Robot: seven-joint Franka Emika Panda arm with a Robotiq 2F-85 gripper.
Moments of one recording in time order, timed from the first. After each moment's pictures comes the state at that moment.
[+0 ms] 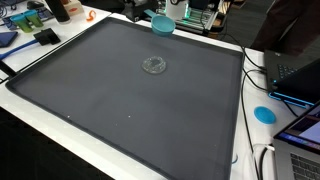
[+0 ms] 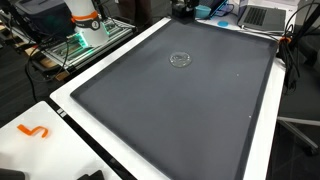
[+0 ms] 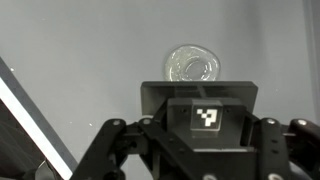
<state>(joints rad) 0.08 -0.07 0.04 -2.23 -0.01 2.24 -1.09</state>
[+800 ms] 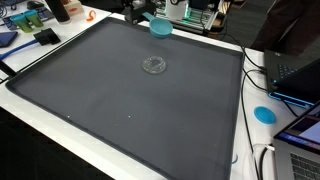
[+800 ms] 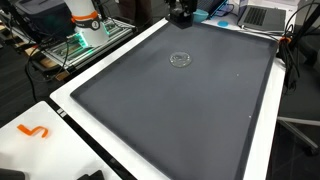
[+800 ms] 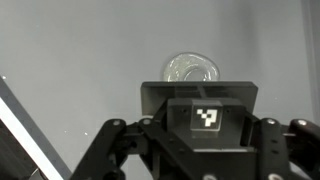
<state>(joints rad) 0.07 -0.05 0.03 -2.24 -0.01 2.24 -1.12</state>
